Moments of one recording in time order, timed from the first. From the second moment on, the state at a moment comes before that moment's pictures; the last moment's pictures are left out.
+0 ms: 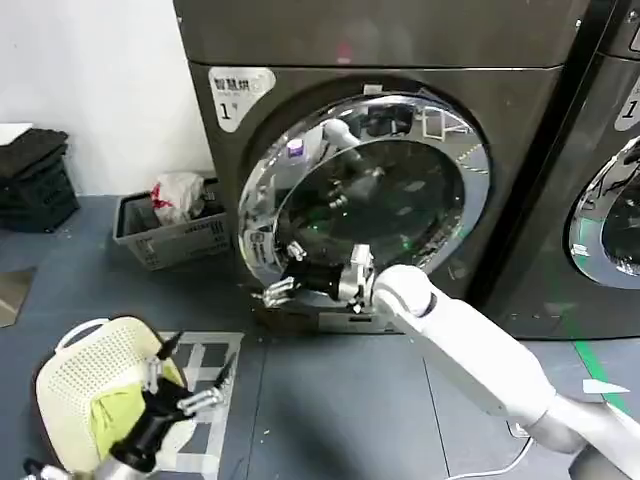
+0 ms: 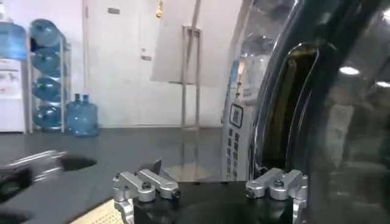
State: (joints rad) left arm 1.68 -1.24 -0.79 -2.11 -0.33 -0.28 0.42; right arm -0.34 1.03 -0.36 1.62 0.79 -0.09 -0.59
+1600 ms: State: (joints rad) left arm 0.99 -0.88 -0.32 -1.75 -0.42 -0.16 0.49; right arm -1.07 0.68 0.33 2.10 0.78 -0.03 -0.84
